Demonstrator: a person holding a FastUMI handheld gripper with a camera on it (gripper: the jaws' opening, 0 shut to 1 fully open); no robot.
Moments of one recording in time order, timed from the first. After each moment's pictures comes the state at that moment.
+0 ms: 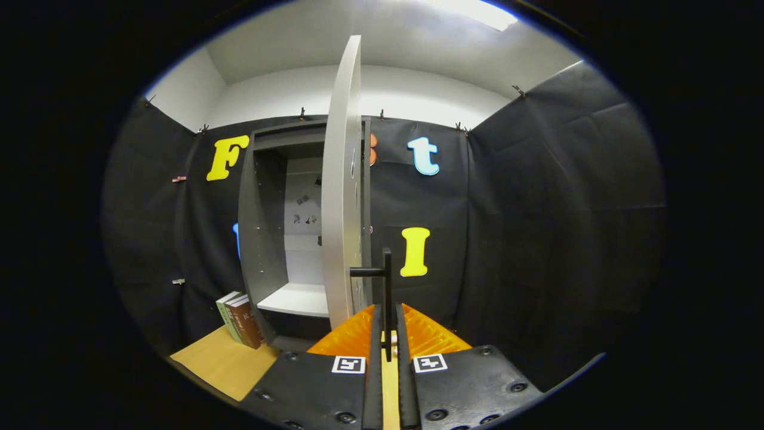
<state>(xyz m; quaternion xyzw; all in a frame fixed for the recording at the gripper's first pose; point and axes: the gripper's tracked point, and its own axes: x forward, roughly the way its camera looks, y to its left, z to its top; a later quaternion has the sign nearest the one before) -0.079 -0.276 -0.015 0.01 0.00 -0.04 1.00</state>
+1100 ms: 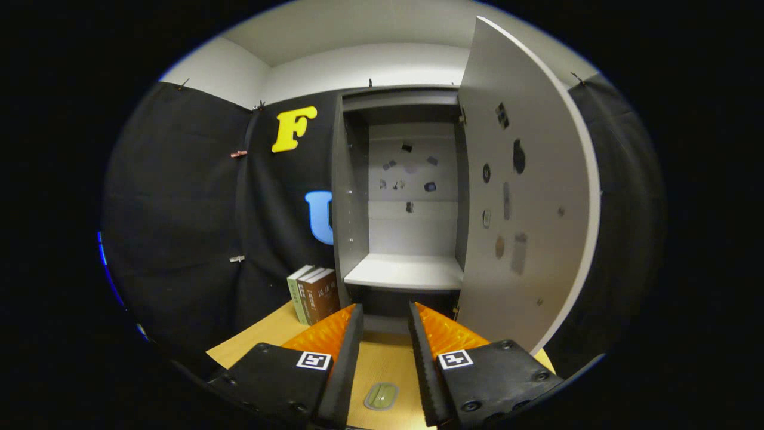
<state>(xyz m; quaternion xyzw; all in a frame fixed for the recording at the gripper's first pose) -0.069 -0.066 -0.125 0.02 0.13 0.10 0.99</state>
